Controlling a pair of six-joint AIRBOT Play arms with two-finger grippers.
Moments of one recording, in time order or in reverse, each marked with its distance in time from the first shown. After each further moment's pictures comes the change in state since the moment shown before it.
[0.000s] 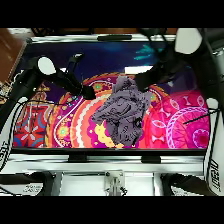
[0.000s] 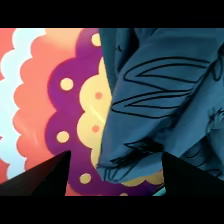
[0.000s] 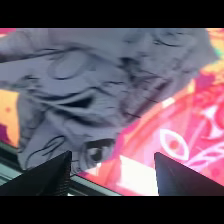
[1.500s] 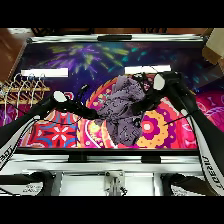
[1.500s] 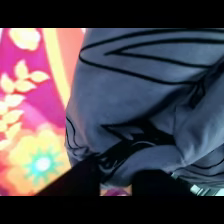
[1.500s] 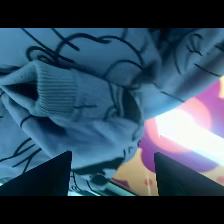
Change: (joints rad) left arm 0.016 0.017 -0.522 -0.344 0.346 0.279; right arm -0.072 0.006 -0.631 0.188 -0.369 -0.113
